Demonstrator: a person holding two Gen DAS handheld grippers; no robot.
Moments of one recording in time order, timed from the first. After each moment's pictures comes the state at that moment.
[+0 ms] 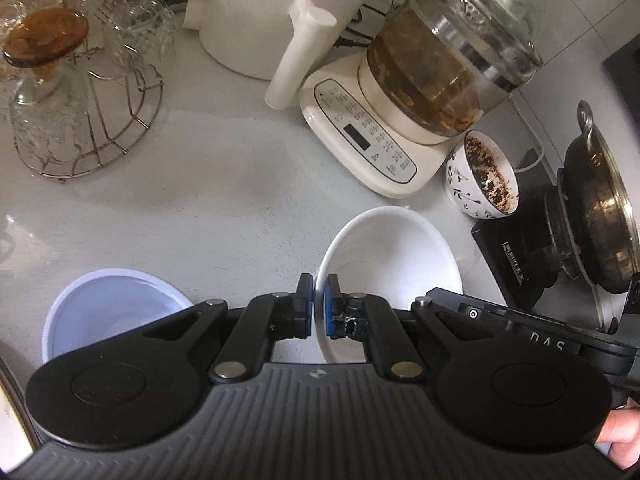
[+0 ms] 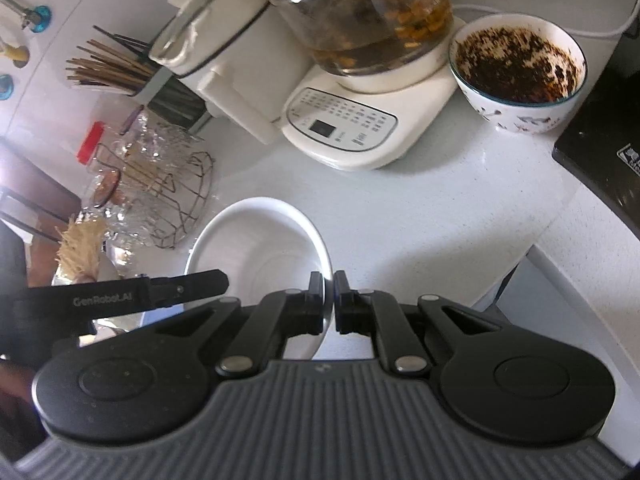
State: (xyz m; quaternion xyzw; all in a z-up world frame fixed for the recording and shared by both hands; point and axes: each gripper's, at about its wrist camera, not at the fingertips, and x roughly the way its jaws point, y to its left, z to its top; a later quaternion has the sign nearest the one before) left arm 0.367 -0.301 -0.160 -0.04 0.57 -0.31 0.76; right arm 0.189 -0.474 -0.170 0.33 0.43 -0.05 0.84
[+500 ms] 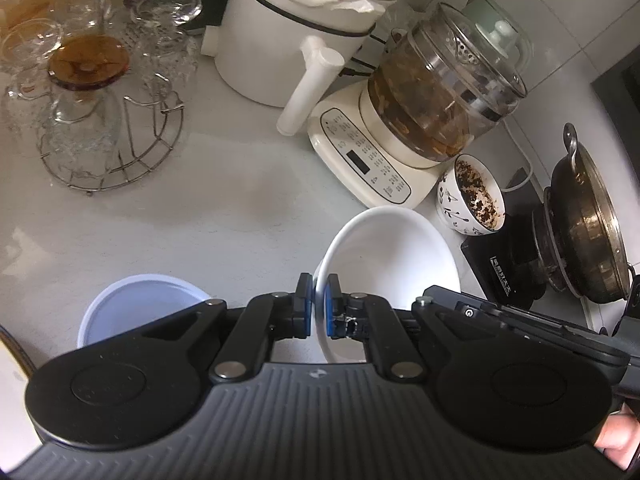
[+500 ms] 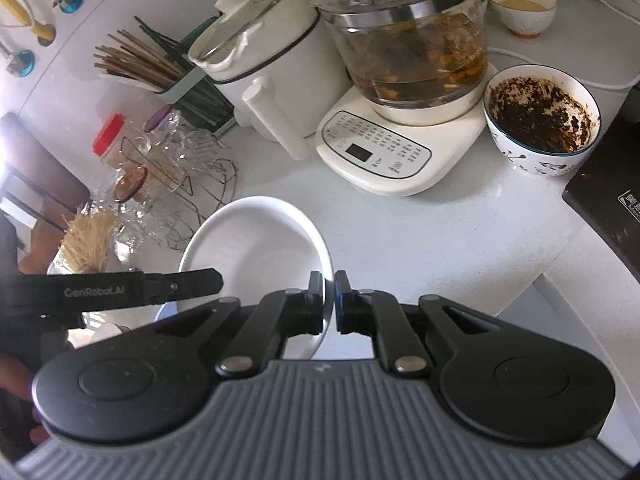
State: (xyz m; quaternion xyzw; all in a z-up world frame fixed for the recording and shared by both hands) left arm 0.362 -0.268 -0.137 -0.05 0.55 -0.31 0.78; right arm 0.194 -0.446 -0.142 0.28 0.42 -0.05 0.87
